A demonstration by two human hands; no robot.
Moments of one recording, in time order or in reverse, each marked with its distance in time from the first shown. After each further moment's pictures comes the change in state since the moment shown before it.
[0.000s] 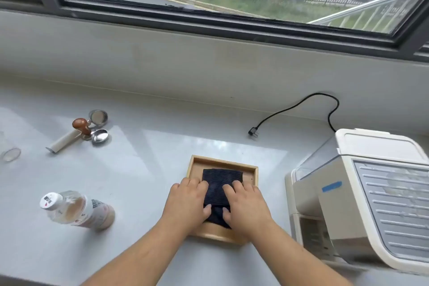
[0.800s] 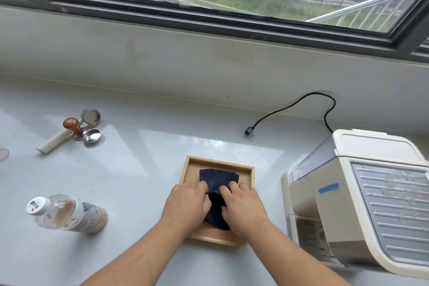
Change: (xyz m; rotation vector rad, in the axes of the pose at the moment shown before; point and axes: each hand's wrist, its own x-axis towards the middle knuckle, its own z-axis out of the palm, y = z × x) left_hand 0.006 0.010 -0.004 -0.241 0.121 0.016; right_hand 0.008 0.006 0.006 0.005 0.048 -0.025
